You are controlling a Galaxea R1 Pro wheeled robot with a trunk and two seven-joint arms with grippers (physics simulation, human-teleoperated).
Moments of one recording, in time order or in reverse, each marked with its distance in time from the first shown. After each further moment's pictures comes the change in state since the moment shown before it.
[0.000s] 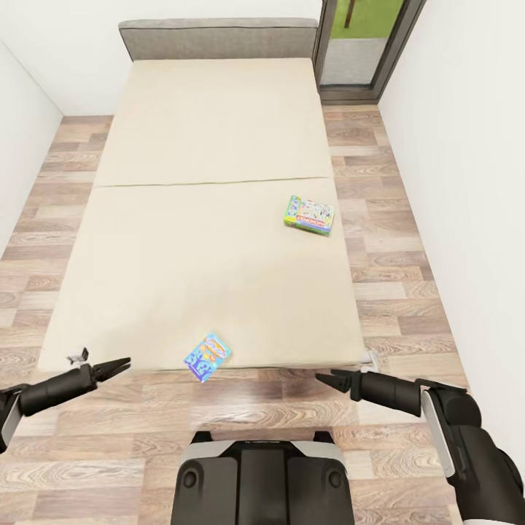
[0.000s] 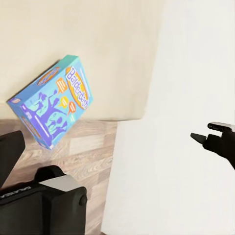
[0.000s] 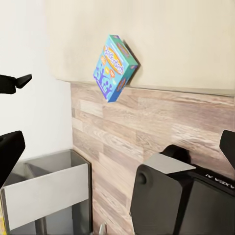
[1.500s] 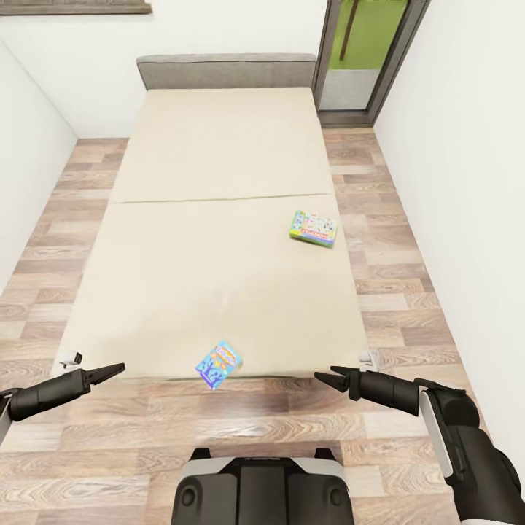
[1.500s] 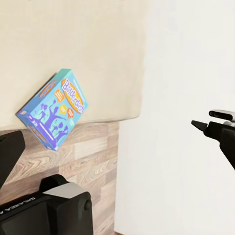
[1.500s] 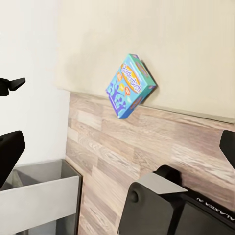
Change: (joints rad) left arm 0.019 0.025 -0.007 -0.005 -0.006 -0.050 -0.043; right arm 0.000 0.007 0.001 0.004 0.007 -0.064 -0.005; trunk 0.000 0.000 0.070
